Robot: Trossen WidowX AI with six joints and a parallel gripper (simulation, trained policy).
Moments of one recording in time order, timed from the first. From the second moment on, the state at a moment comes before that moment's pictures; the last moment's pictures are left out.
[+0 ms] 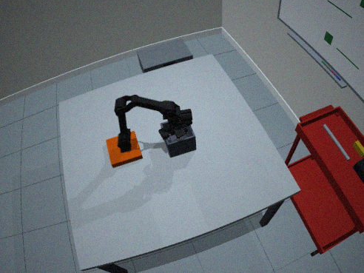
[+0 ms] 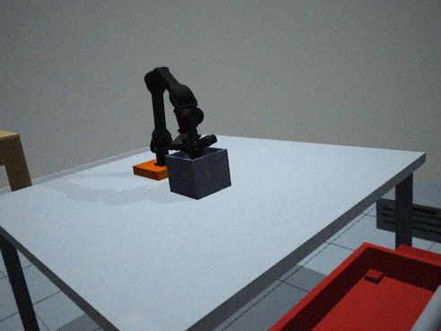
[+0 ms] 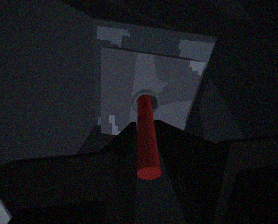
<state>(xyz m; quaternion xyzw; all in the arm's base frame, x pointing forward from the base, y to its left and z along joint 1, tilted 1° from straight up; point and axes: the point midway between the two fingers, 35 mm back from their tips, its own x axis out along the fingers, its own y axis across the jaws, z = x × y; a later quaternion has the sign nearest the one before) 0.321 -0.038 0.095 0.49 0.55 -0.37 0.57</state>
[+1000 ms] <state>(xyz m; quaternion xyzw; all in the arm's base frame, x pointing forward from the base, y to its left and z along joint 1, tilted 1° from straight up) 0.316 -0.013 0.081 0.49 0.61 -0.35 0.52</state>
